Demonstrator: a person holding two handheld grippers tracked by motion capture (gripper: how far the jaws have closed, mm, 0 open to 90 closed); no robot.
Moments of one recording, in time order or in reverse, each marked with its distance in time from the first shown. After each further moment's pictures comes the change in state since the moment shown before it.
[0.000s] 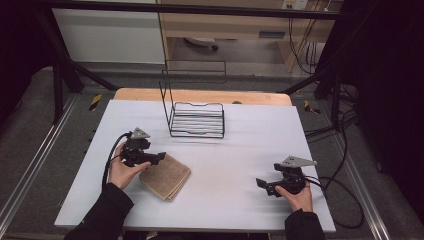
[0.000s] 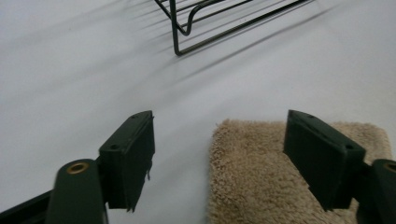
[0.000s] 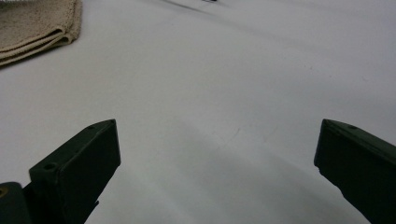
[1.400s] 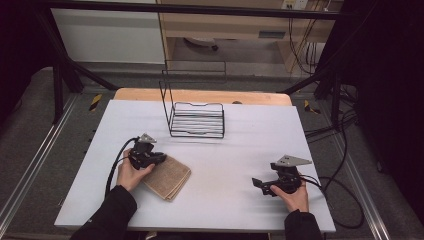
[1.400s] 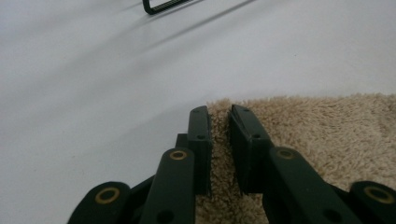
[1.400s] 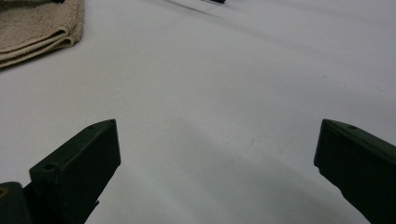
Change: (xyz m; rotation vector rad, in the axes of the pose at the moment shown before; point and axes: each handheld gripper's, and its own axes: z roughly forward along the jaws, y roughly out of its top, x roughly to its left) left arm 0.000 -0.015 0.029 0.070 -0.080 0.002; right arm 0.013 0.008 0.007 0.011 -0.014 -0.017
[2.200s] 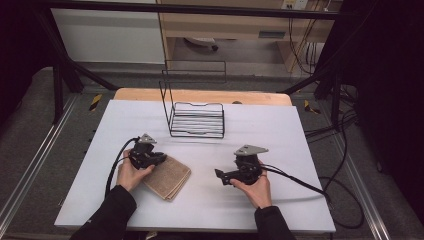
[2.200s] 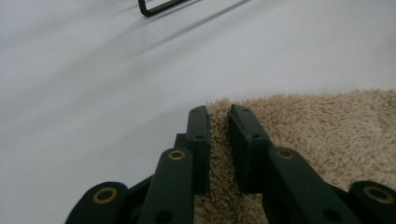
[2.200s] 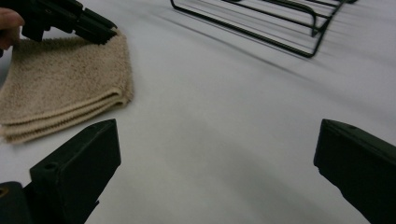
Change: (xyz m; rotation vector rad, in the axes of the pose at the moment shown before) left arm 0.002 -0.001 0.000 -0.007 -0.013 0.021; right arm 0.080 0.062 0.068 0.012 0.011 -0.013
